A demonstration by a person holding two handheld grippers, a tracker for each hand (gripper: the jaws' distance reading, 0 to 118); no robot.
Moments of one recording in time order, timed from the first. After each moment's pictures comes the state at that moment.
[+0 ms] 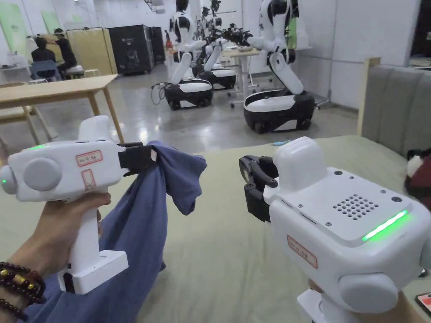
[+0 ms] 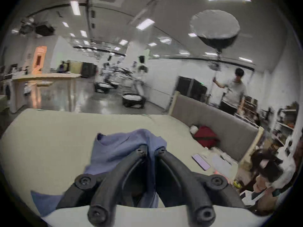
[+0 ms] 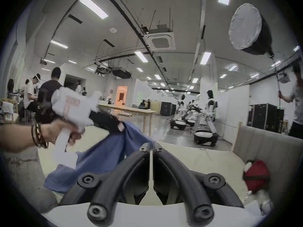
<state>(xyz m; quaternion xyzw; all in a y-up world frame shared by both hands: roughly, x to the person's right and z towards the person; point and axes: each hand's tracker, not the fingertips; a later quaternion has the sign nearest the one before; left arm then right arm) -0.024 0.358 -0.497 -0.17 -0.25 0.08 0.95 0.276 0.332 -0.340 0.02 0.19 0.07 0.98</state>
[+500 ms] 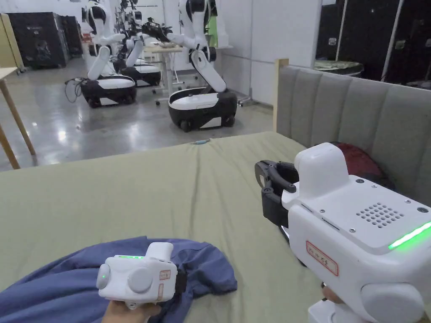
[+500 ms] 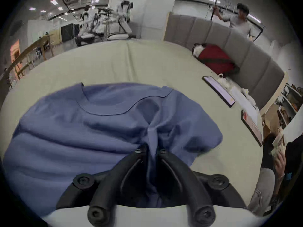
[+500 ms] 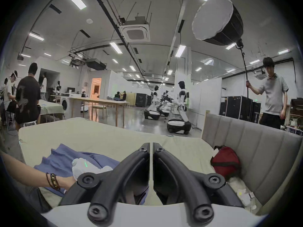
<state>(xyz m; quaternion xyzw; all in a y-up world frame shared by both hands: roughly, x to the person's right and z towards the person) 0.157 0.100 -0.559 -0.44 -0.26 -0.04 0.86 0.387 0.317 -0.326 -0.02 0.07 0.07 1.00</state>
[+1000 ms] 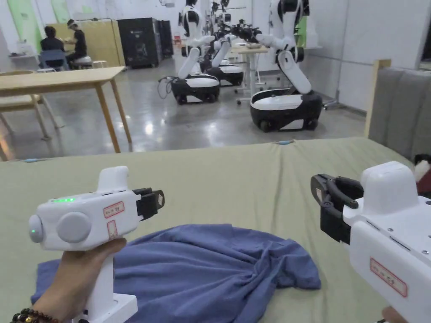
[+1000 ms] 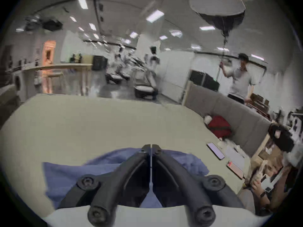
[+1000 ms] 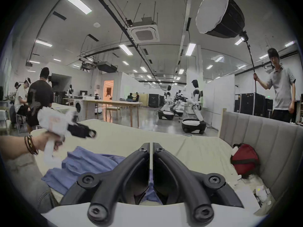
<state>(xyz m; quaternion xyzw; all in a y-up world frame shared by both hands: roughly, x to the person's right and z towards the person) -0.089 0.285 -0.465 -0.19 -0.15 0.09 0.97 0.326 0.304 -0.325 -0.03 0.14 0.05 0.99</state>
